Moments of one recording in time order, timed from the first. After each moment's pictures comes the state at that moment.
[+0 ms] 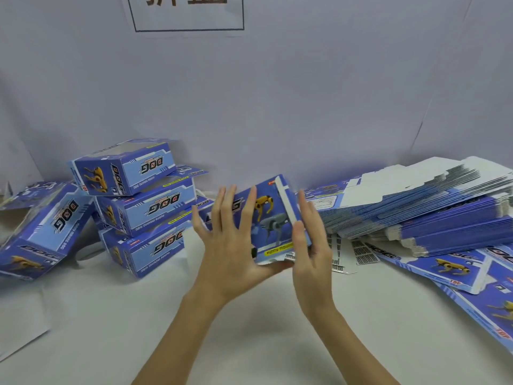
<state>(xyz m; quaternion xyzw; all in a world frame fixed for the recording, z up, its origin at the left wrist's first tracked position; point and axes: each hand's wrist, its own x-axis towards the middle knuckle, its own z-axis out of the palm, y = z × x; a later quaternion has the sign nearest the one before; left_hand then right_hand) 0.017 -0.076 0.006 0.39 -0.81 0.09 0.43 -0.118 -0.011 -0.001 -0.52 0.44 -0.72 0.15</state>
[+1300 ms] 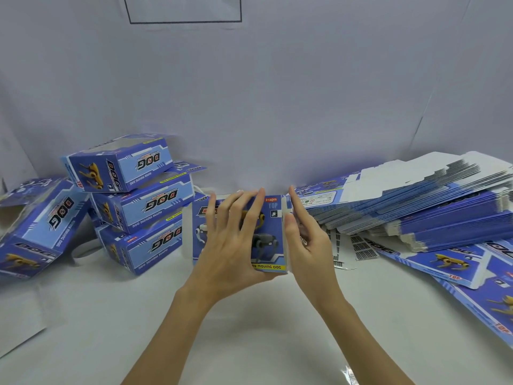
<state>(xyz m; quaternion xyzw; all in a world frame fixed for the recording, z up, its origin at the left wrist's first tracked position) 0.027 -0.080 0.009 0.29 -0.86 0.11 0.40 -0.128 -0.018 0.006 -0.51 0.48 -0.67 0.22</state>
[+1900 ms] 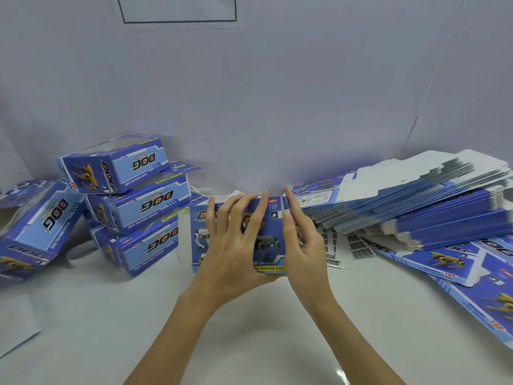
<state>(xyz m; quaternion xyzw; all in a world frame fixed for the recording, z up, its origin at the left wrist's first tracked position) 0.016 -0.075 0.004 0.29 -0.86 0.11 0.41 -0.121 -0.014 0.005 -0.49 0.44 -0.70 0.27</state>
